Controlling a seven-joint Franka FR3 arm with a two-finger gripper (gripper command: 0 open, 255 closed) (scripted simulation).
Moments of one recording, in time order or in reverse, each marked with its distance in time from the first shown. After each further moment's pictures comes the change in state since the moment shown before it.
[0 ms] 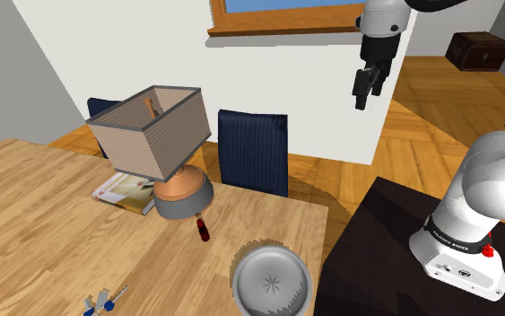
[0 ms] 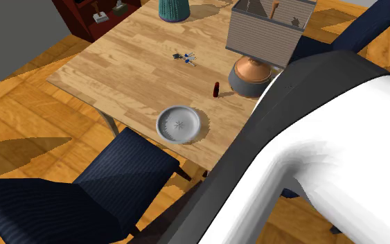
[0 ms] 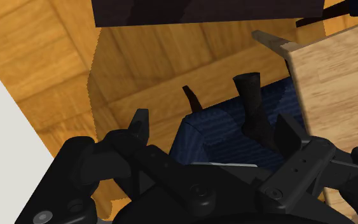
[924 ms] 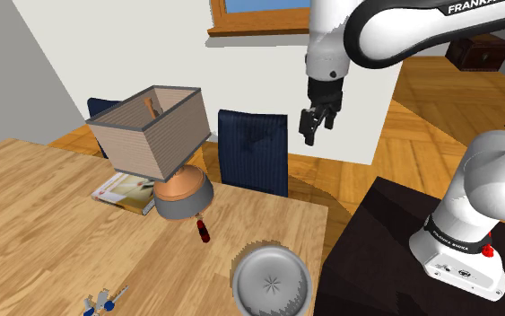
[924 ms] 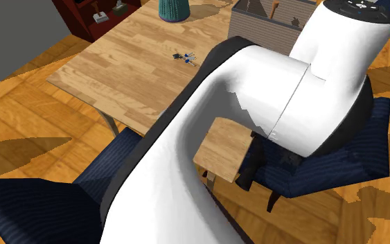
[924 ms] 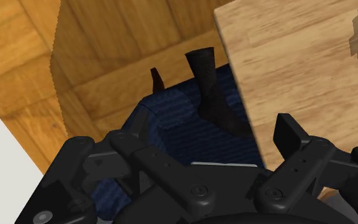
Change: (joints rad) arm 0.064 0.230 0.220 0.004 0.120 0.270 0.229
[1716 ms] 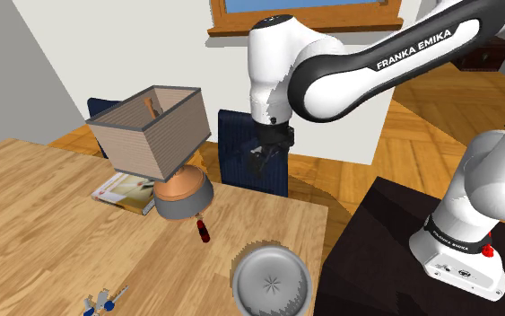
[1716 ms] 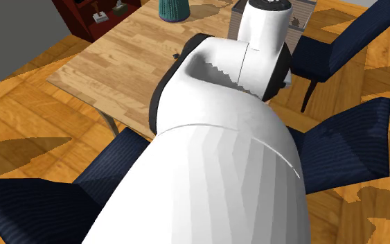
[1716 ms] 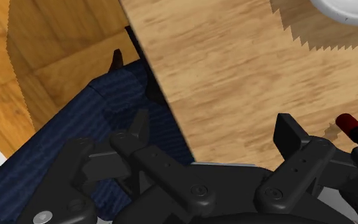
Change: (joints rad) arm 0.017 0.350 0.216 0.163 -0.048 0.227 0.260
